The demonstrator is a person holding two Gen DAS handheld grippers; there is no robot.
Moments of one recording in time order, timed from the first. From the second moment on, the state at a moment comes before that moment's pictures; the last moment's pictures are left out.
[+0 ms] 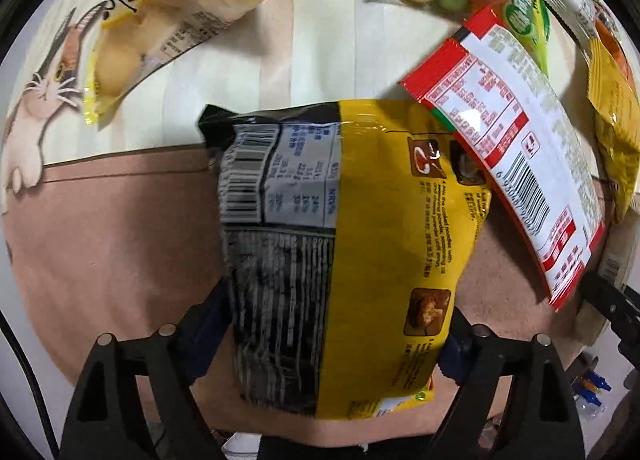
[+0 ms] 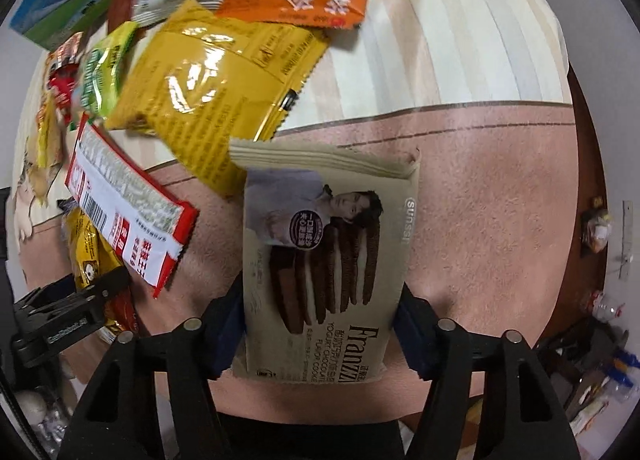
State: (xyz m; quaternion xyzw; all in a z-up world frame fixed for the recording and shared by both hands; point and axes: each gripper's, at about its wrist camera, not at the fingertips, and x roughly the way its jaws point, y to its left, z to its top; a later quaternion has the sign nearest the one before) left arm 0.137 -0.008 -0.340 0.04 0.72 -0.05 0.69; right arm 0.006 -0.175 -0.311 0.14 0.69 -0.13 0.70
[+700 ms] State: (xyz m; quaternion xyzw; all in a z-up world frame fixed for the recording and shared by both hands) left arm 0.055 0.034 -0.241 0.06 0.68 -0.08 0.73; right arm -0.022 -0.119 -0.248 0.16 0.62 -0.12 0.75
